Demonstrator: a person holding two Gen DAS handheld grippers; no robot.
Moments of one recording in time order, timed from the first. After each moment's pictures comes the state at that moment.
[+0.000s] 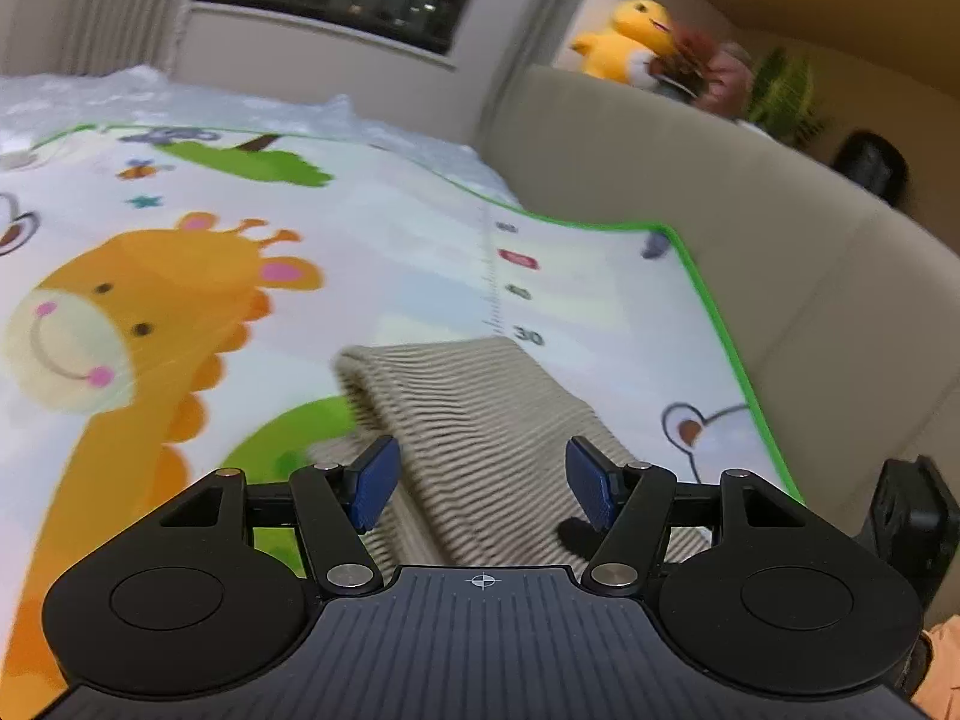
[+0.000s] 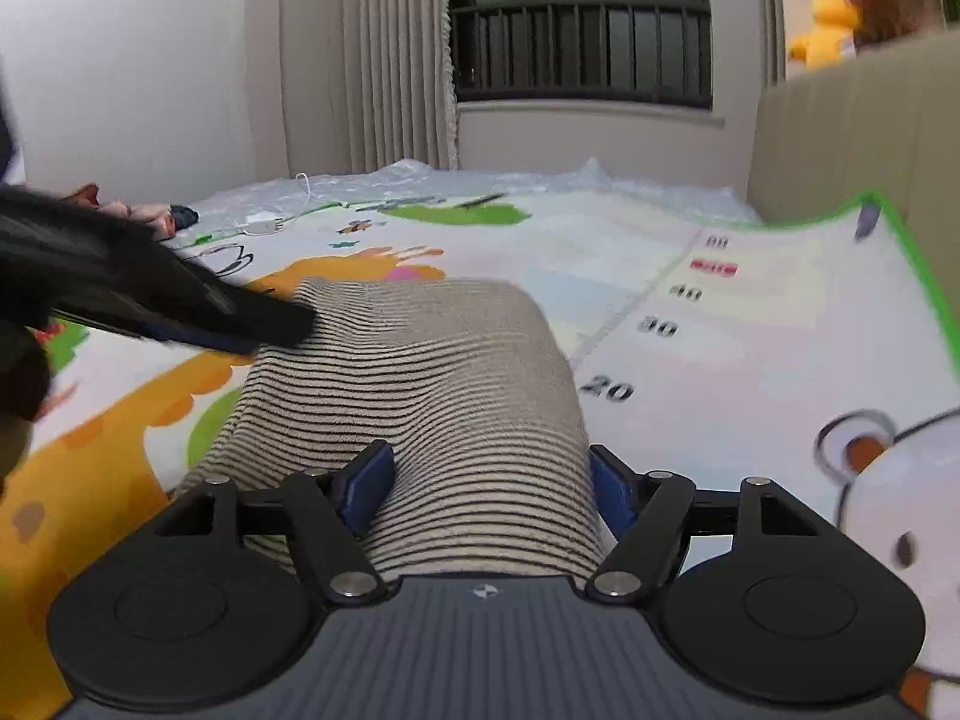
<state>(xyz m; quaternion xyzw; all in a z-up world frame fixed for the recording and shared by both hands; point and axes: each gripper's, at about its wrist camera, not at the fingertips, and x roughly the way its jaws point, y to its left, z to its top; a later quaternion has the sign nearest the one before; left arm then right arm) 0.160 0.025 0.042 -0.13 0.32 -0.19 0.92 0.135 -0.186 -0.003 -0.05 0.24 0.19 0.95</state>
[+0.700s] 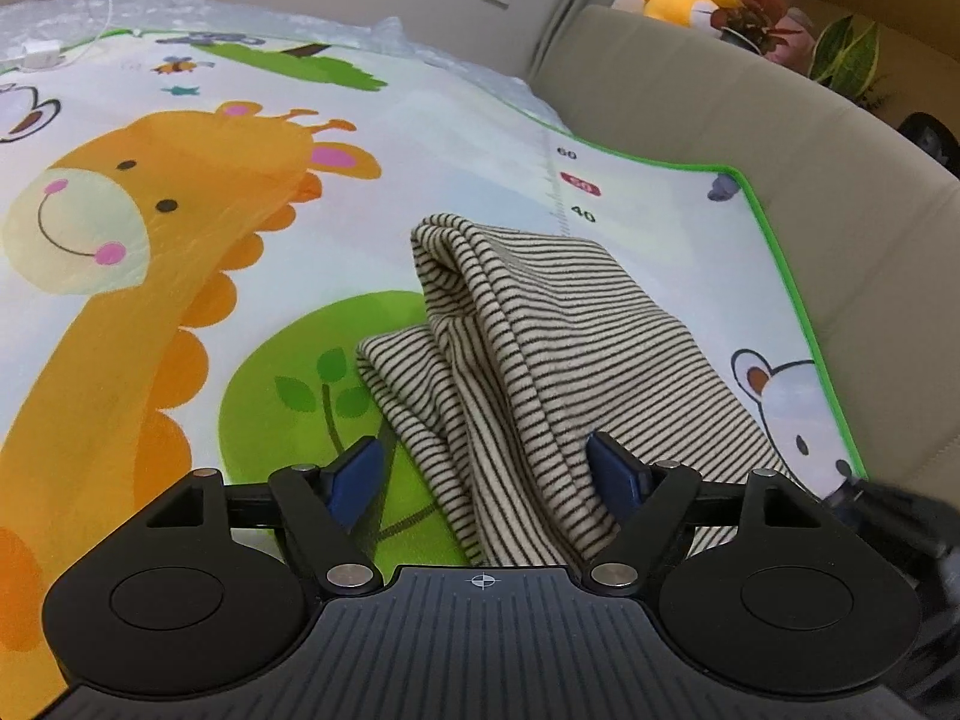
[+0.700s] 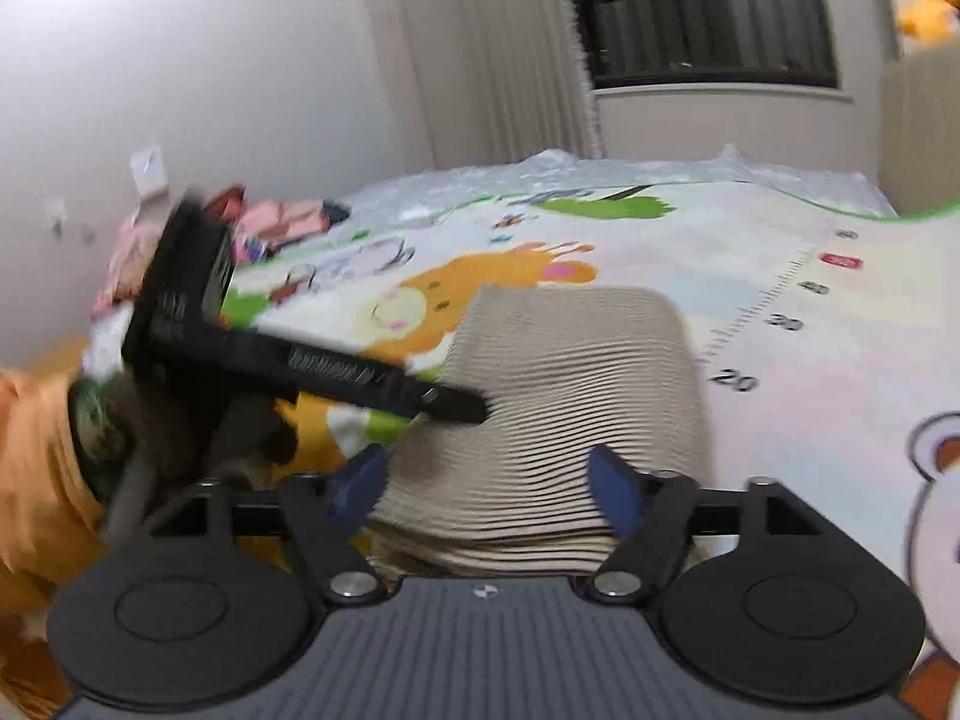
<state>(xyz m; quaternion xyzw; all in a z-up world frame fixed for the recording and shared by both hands) 0.172 0.047 -0.012 -0.16 0.38 -0.15 0.90 0.113 -0.220 0.026 0.02 0.28 0.34 0.90</state>
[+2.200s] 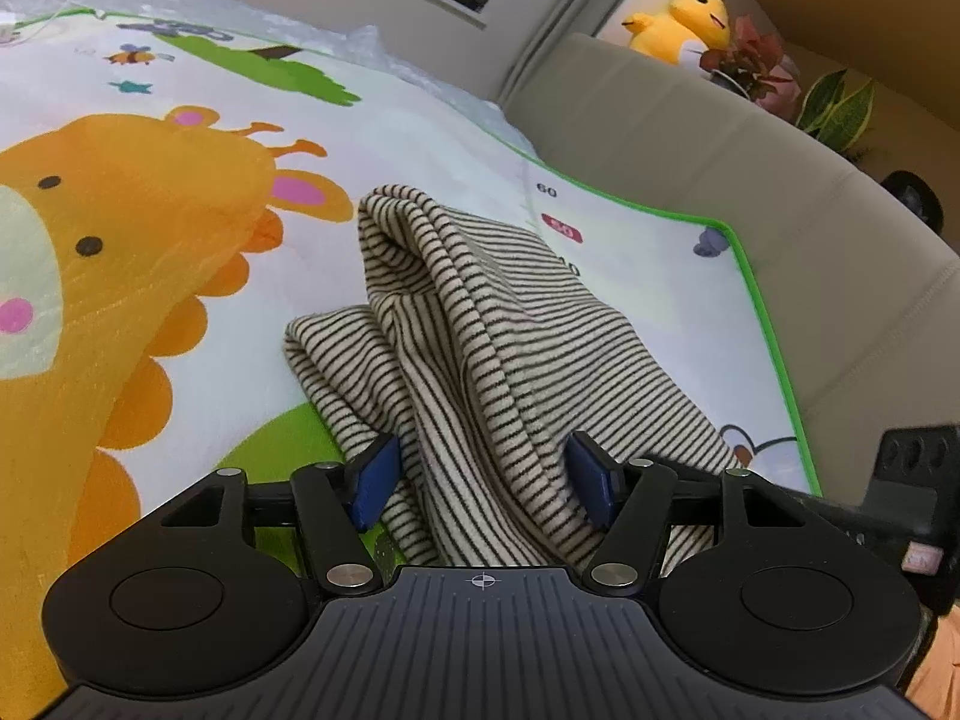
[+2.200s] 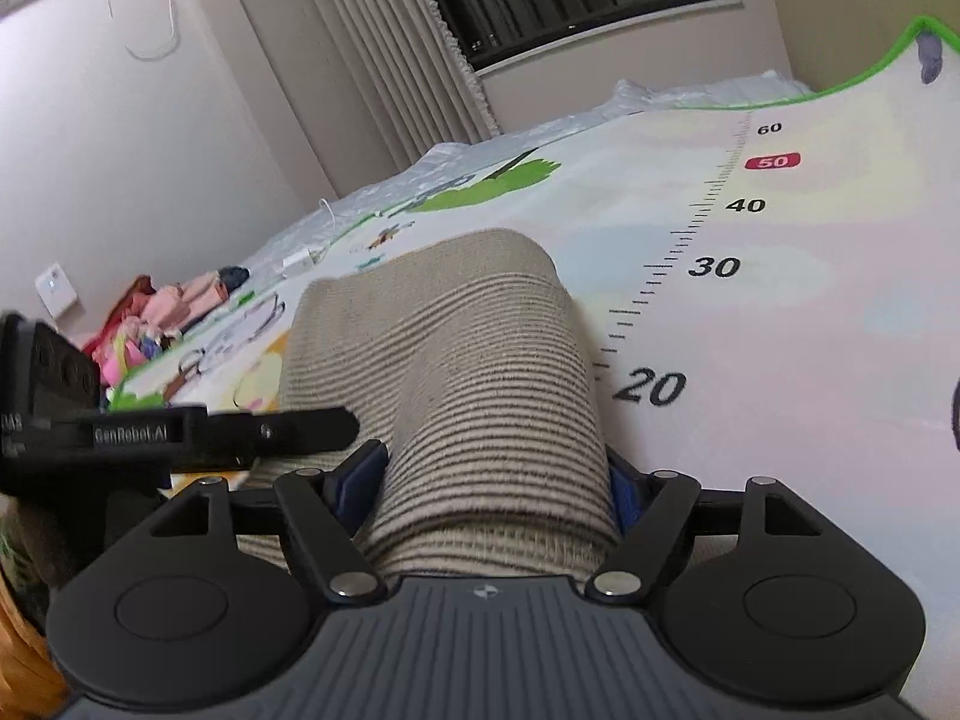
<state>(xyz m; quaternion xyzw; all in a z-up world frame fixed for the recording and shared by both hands) 0.237 0.056 -0.027 -0.21 0.35 -0.20 0.89 0.238 -0.222 -0.034 0.12 0.32 0.28 0.90</state>
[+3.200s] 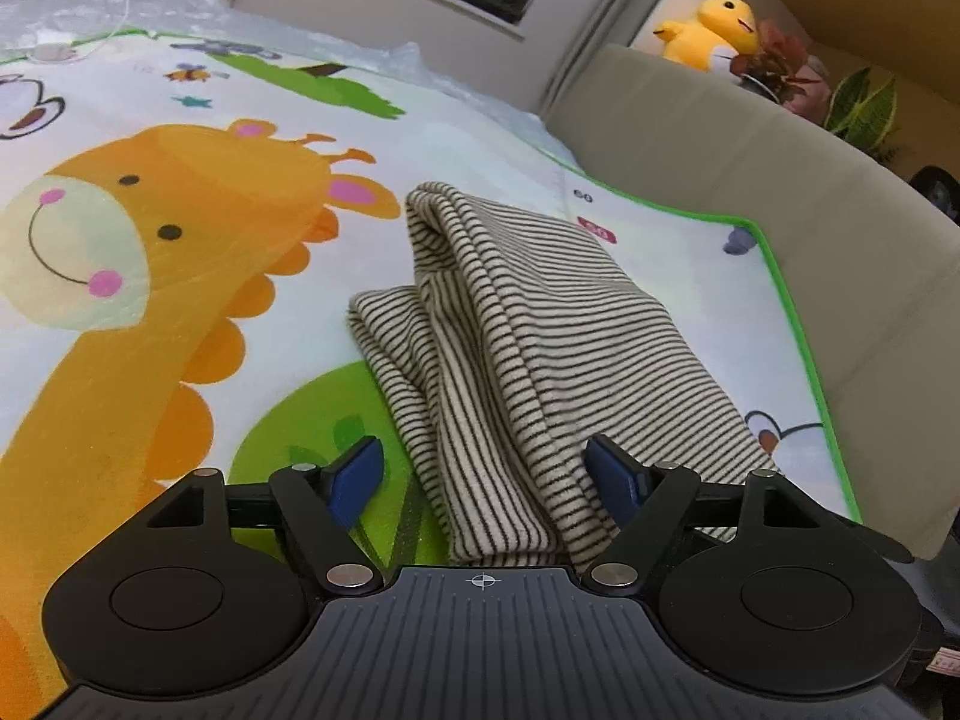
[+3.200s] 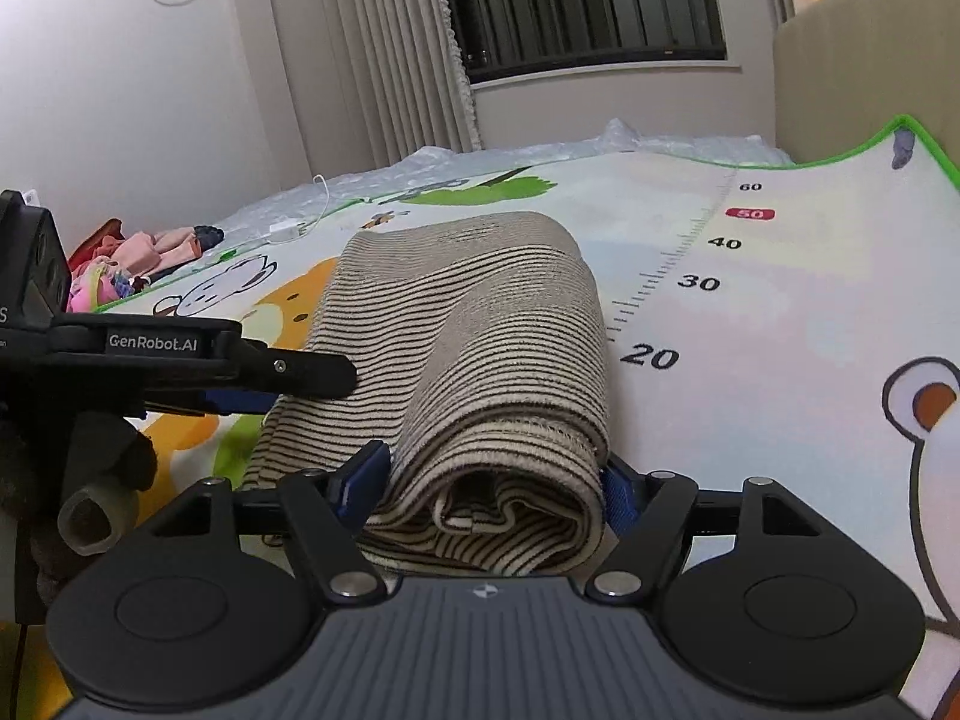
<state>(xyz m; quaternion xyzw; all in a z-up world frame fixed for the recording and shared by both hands) 0.200 0.056 -0.014 -0.19 0.35 -0.14 0.91 0.167 -0.198 -0.021 0.03 0.29 0.24 0.93</state>
